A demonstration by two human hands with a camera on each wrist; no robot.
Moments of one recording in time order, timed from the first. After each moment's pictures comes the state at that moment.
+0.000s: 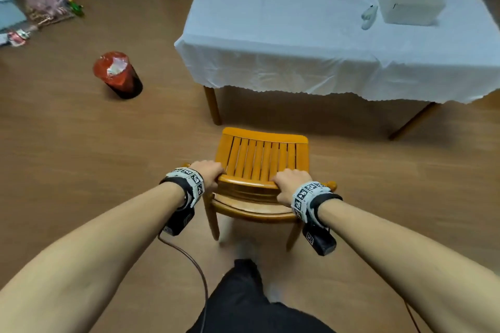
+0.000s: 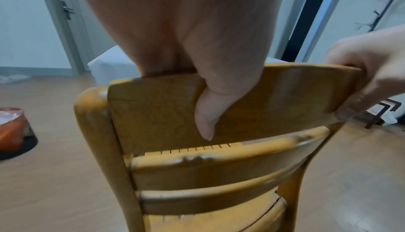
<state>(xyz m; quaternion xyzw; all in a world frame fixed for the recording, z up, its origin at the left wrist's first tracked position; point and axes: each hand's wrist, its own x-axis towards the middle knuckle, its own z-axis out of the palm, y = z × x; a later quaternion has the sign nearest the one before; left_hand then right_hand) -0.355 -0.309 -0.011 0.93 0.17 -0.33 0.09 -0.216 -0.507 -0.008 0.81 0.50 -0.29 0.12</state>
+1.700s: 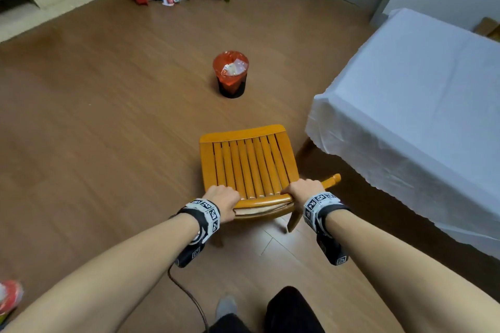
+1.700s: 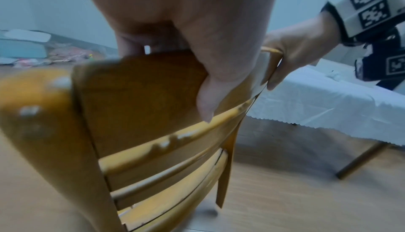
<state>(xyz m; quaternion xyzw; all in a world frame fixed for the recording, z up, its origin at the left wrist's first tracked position) -0.448 -0.012 -0.051 0.87 0.38 -0.29 0.12 -0.219 -0.051 -0.047 0.65 0.68 -0.24 0.24</state>
